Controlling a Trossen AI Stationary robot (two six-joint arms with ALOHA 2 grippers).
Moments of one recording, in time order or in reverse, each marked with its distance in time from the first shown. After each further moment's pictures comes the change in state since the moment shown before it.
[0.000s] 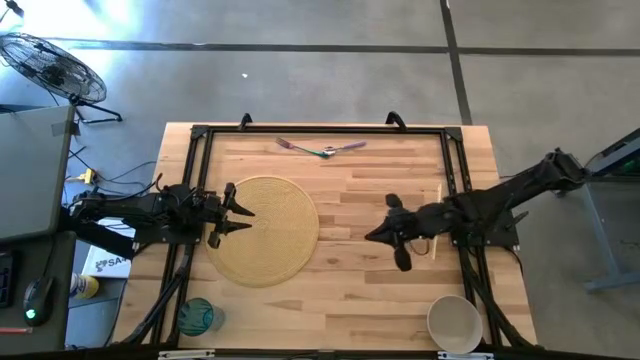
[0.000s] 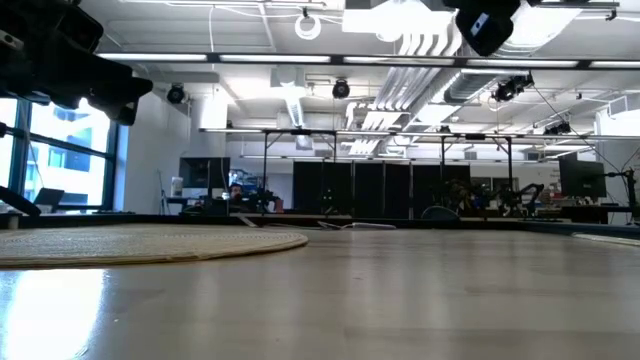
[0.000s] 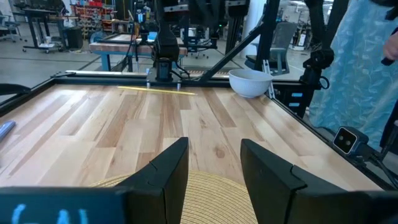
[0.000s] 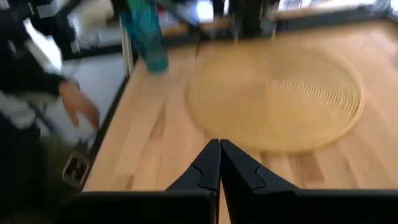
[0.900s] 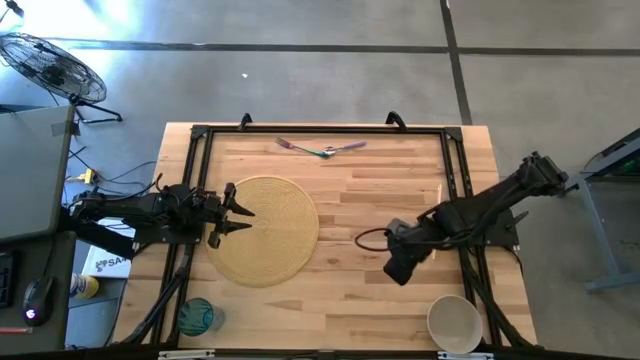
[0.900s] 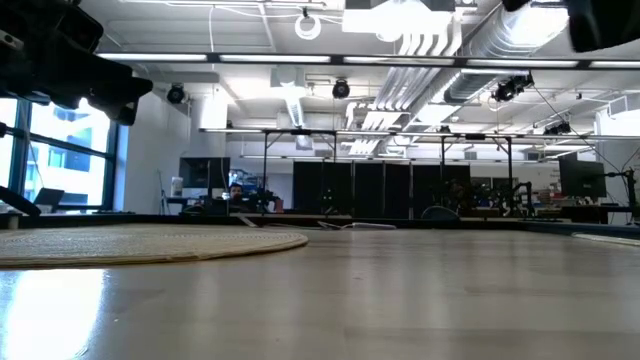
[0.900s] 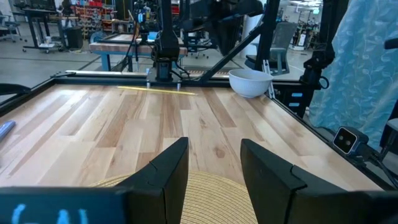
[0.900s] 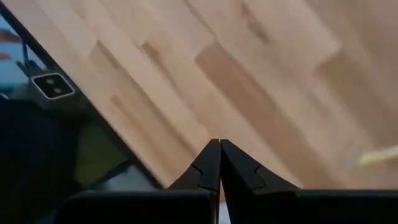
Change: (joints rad) left arm 0.000 0.000 0.000 0.000 0.000 0.000; right arm 0.099 0.270 0.398 -0.883 -0.306 0.951
